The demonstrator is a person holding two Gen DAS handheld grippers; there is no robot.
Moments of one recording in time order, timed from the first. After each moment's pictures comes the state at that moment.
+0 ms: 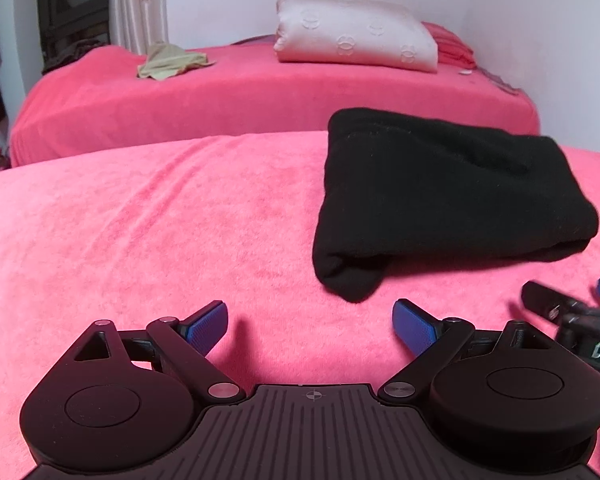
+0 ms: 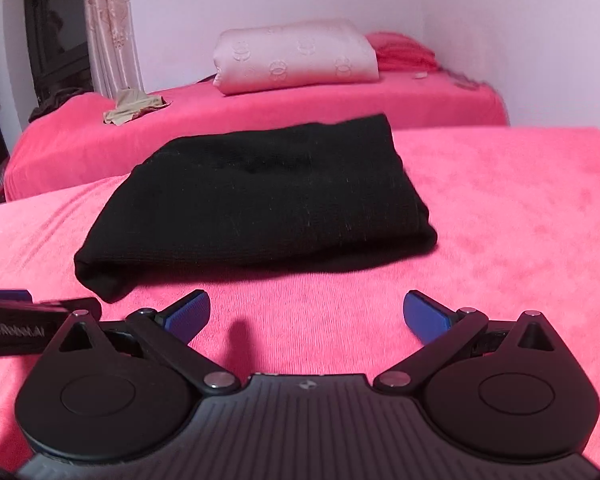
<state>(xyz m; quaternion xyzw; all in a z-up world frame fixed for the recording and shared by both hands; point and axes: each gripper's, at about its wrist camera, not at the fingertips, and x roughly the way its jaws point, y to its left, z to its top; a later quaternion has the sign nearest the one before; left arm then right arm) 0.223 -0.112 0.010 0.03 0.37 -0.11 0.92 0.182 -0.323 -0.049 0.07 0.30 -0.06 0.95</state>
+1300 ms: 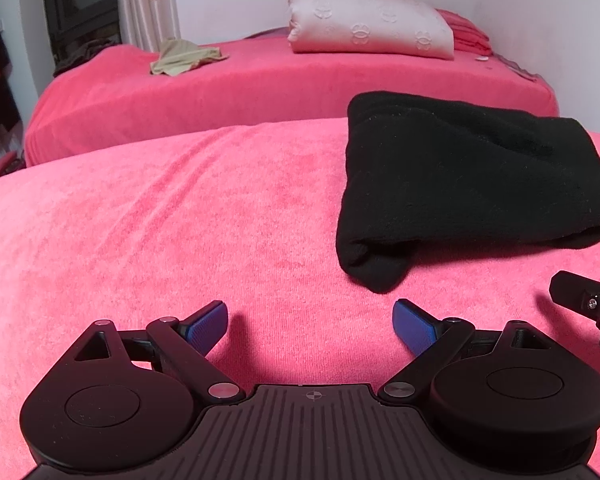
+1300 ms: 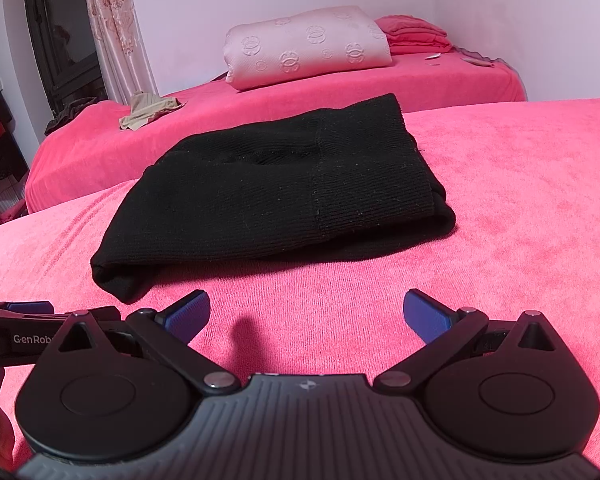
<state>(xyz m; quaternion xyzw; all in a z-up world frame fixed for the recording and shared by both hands) 0.227 -0.114 -0.002 0.06 0.38 -0.07 0.92 0.179 -0.332 -0.050 0.12 0.30 -0.04 0.95</state>
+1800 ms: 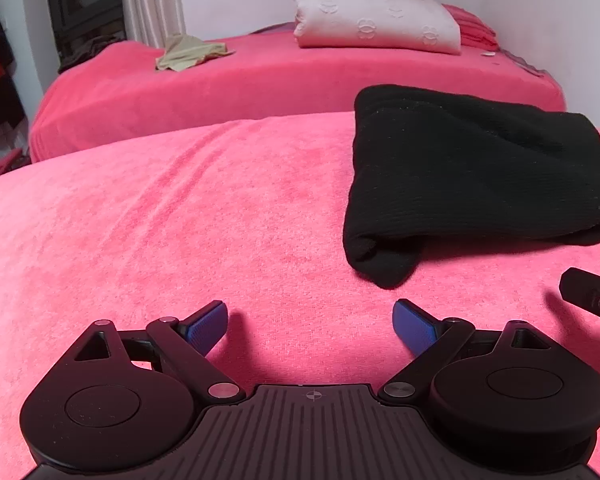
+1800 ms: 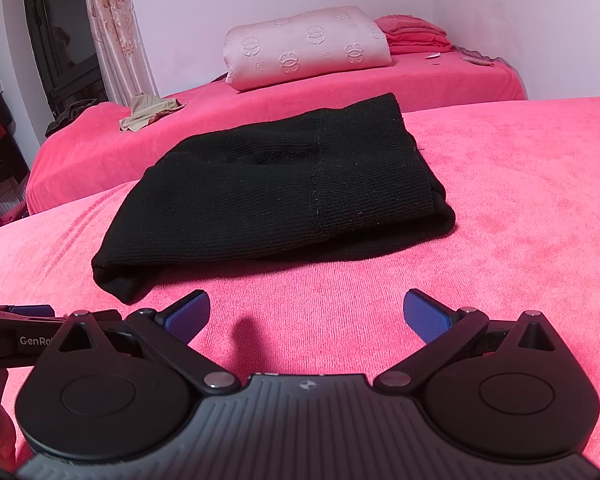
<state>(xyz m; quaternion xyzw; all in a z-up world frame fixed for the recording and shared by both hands) 0.229 -0.115 -0.005 0.06 0.39 -0.06 0.92 0.180 -0.333 -0.051 0.12 0.30 -0.03 0.95</state>
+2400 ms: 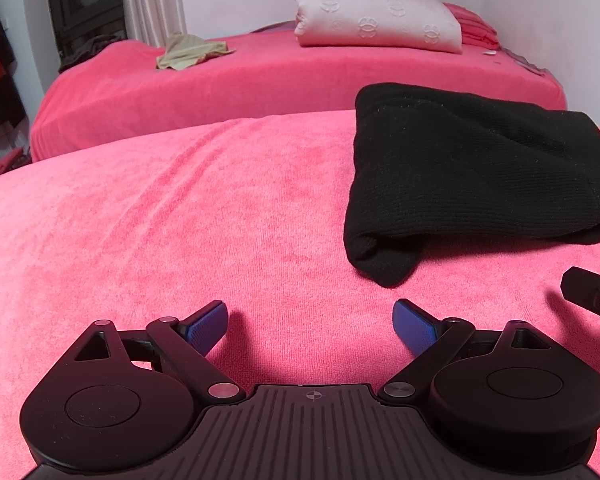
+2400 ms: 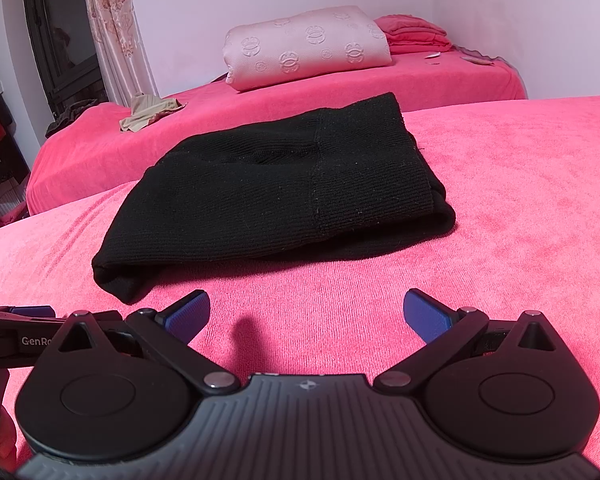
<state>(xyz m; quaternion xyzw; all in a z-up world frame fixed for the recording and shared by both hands) 0.229 -0.115 -0.005 0.06 0.39 -0.06 0.92 0.179 -0.331 -0.051 0.12 0.30 -0.03 0.94</state>
